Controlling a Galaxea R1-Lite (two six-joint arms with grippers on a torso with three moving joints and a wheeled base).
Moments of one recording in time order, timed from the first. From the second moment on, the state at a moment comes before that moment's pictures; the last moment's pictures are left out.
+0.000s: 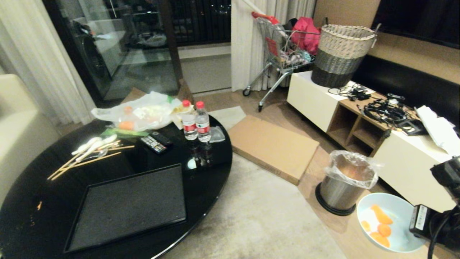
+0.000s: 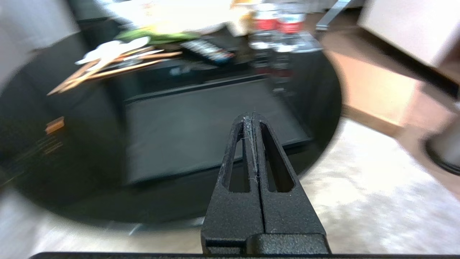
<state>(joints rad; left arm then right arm) 0.00 0.00 0.00 -0.01 0.01 -0.02 0.25 1.32 -0.67 0.43 -0.30 0.80</state>
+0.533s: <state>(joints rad) 0.00 0.00 0.00 -0.01 0.01 -0.02 0.25 1.32 -0.67 0.43 -0.30 0.80</state>
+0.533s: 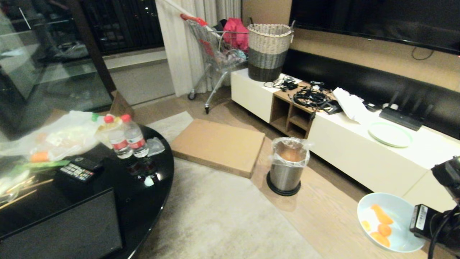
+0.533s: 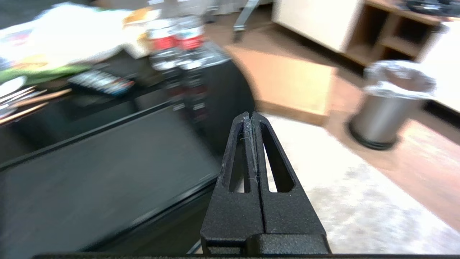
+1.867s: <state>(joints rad) 0.00 0.00 0.00 -0.01 0.01 -0.02 0.26 1.34 -0.67 0.42 -0.30 0.79</state>
